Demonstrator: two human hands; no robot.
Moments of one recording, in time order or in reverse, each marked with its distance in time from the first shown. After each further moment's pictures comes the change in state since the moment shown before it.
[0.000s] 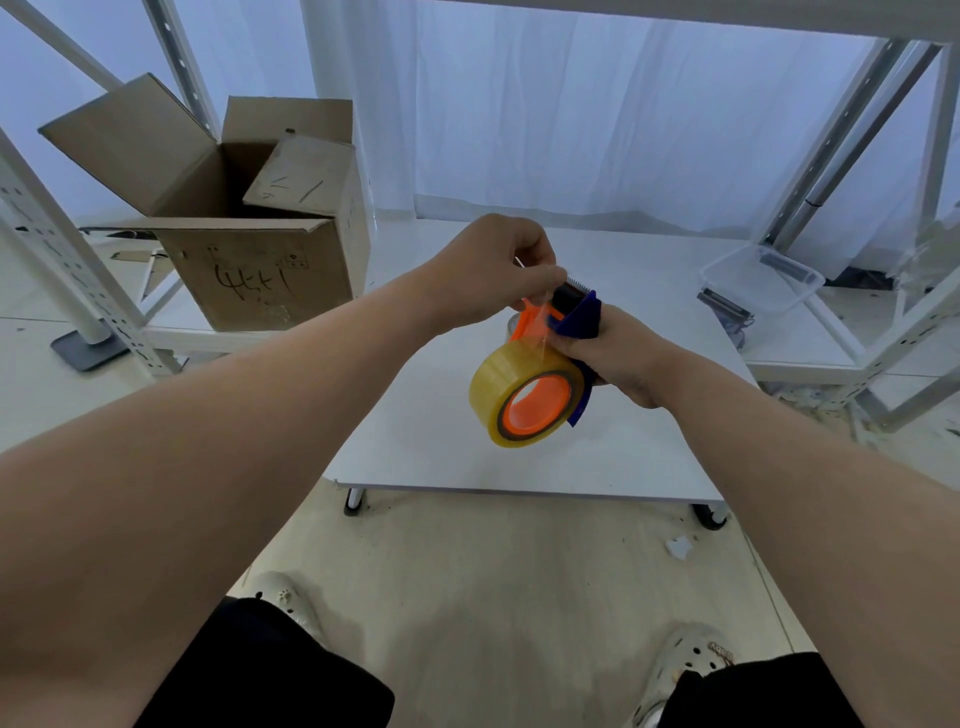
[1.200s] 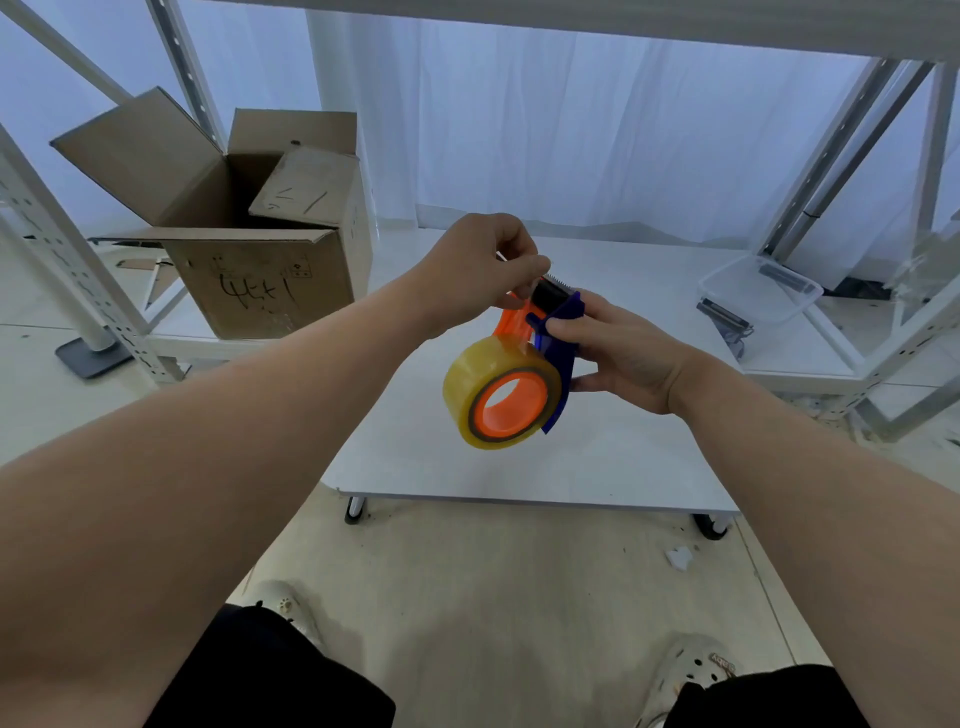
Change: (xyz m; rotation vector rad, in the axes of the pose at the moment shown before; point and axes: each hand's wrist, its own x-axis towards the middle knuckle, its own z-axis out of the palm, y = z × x) left_hand 0.000 -0.004 -0.009 -0.073 0.111 -0.043; right_hand -0.006 -0.013 -0.009 0.313 -0.157 0.025
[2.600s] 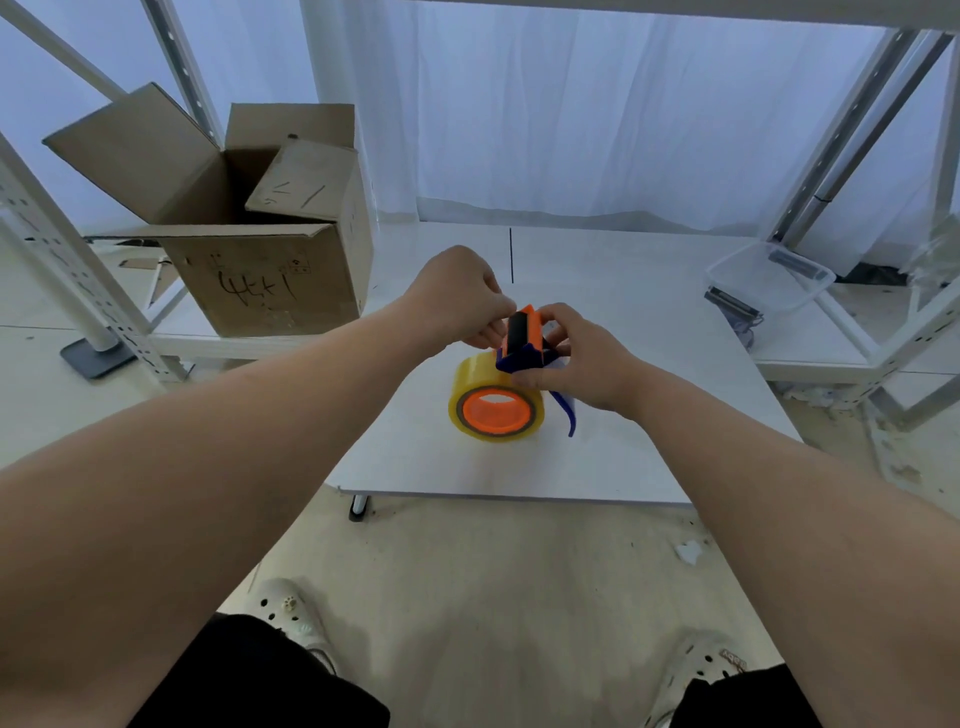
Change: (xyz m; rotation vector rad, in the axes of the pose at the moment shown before) left_hand -0.004 -0.020 0.011 0.179 -0.047 -0.337; right_hand 0.024 0.031 0.014 -0.596 0.172 -0.135
